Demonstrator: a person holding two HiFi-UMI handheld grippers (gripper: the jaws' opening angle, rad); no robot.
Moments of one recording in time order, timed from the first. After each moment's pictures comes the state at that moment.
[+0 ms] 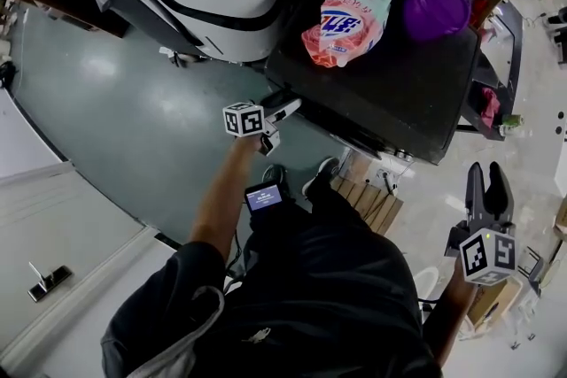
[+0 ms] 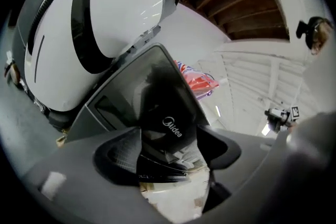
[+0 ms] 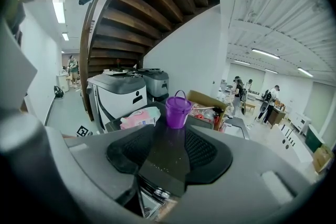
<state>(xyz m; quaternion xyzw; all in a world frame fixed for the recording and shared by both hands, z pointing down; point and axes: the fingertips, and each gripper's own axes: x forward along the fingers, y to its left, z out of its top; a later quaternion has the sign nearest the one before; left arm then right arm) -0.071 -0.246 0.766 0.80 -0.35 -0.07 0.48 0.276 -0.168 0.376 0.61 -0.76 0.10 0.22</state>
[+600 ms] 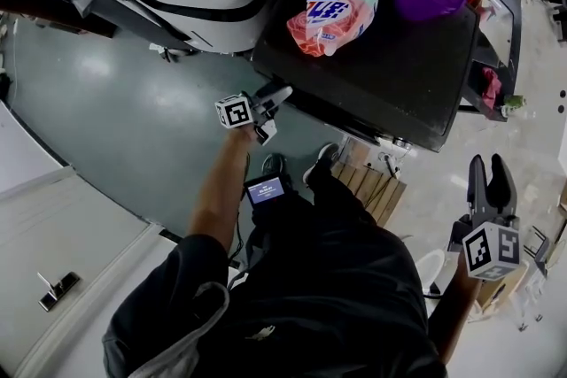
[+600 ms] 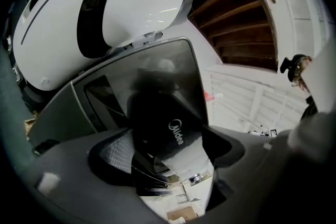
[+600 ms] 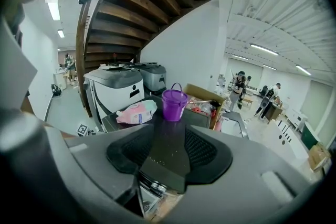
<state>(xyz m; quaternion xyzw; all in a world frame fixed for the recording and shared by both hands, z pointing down) -0.058 -0.259 0.764 0.80 -0.27 -0.19 0.51 0.293 -0.170 0.394 0.61 -0.74 0.12 0.25</state>
